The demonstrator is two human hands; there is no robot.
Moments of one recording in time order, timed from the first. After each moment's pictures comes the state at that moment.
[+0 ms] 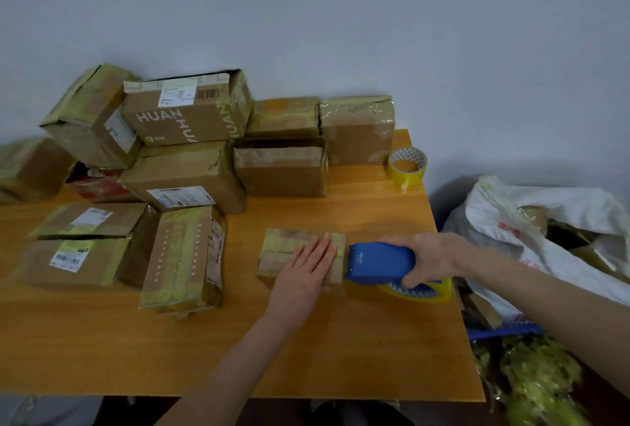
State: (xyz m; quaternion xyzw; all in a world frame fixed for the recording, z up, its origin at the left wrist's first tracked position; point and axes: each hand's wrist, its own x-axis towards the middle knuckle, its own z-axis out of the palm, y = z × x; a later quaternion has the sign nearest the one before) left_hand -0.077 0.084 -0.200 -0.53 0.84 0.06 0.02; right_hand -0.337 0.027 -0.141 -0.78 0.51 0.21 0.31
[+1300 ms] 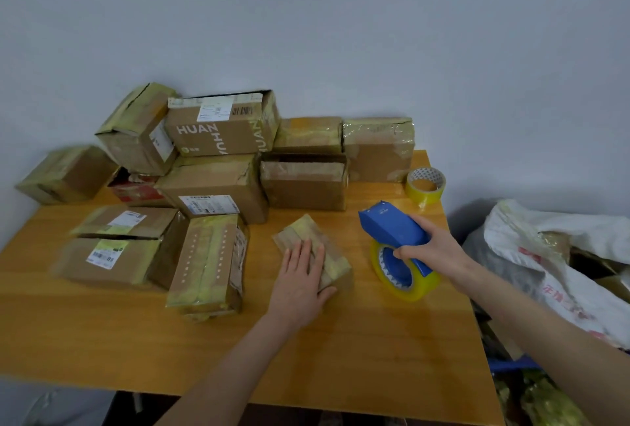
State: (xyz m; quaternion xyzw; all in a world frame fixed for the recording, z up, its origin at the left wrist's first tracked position) left_hand -0.050 0.080 -0.192 -0.62 0.78 0.05 0.09; right_hand -0.311 0.030 -0.148 -0.54 0.62 -0.26 0.50
